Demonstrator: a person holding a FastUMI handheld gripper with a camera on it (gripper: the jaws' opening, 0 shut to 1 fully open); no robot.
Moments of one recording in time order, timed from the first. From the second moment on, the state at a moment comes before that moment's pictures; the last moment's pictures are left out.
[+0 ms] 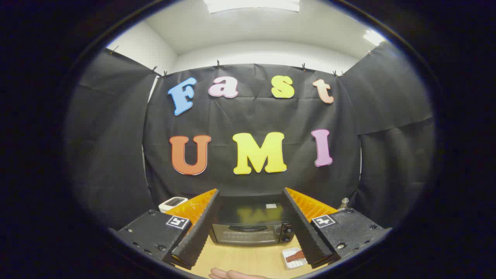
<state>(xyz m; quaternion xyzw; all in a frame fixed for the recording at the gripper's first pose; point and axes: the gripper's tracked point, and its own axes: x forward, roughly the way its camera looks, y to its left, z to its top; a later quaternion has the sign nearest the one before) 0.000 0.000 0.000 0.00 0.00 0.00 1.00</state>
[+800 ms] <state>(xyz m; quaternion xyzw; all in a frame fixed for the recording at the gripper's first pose) 0.028 -0.013 -0.040 -0.01 0.03 -0.01 1.00</state>
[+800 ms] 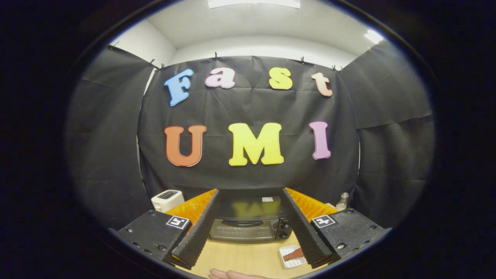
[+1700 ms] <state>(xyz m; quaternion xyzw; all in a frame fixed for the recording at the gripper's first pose) 0.193 -0.002 -0.212 -0.05 0.23 -0.02 0.97</state>
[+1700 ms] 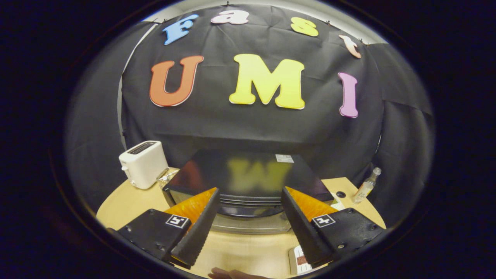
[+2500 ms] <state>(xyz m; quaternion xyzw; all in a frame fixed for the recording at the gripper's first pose) 0.196 0.005 -0.238 -0.02 0.26 0.01 0.96</state>
